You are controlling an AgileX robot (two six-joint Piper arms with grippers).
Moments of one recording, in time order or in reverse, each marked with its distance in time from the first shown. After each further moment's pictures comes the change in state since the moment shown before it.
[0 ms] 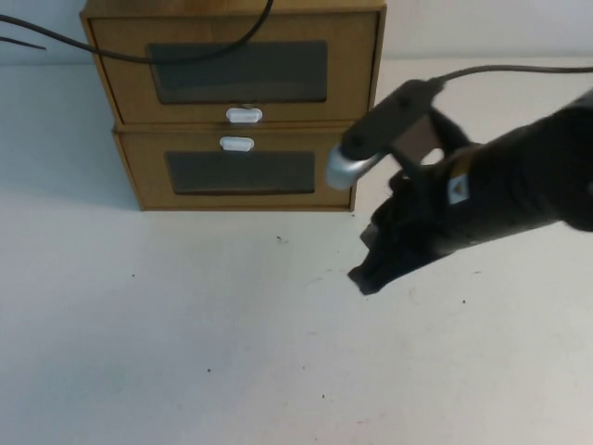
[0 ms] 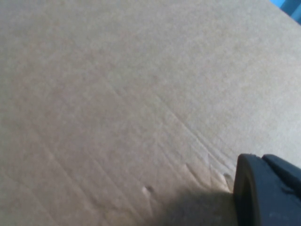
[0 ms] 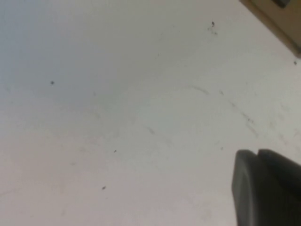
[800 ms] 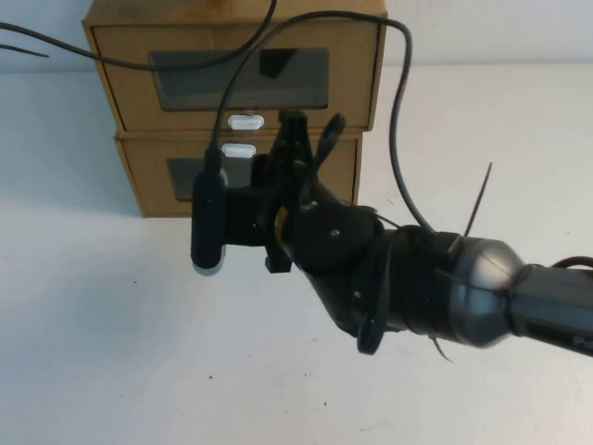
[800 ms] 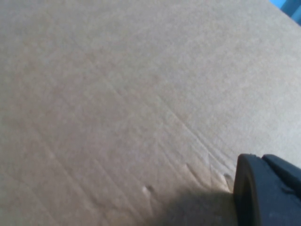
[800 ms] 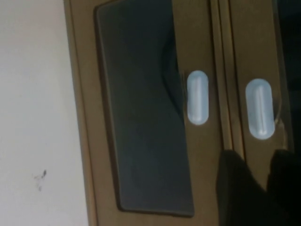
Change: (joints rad) right arm 0.240 0.414 -0.139 -1.687 -0.243 0.739; left arm 0.000 0.000 0.000 0.000 -0.002 -0.006
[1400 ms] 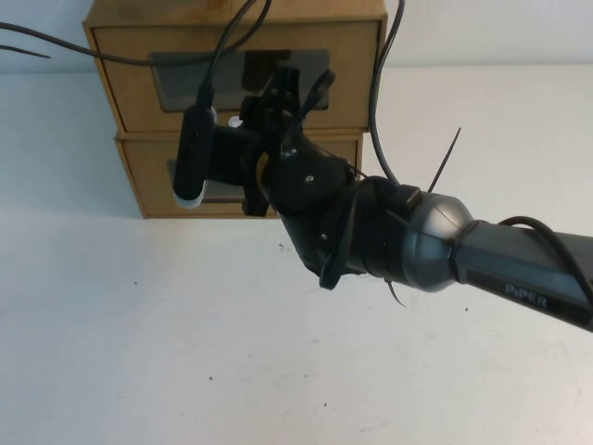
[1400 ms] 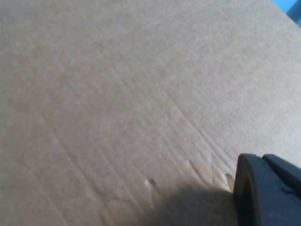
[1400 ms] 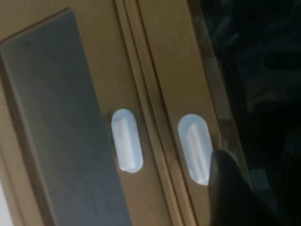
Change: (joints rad) right arm -0.060 0.145 -0.254 -0.014 -0.005 0.058; left arm 0.000 0.000 0.000 0.008 -0.002 -0.081
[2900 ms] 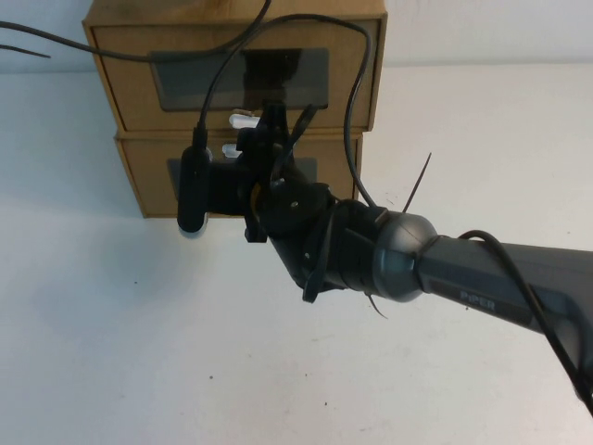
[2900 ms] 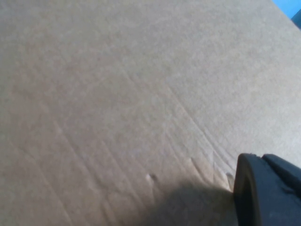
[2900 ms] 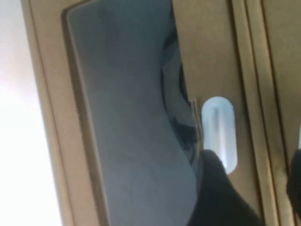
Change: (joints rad) right arm -0.008 0.098 -0.017 -0.003 -0.022 -0.029; left arm -0.002 0.000 -0.001 0.008 -0.004 -0.064
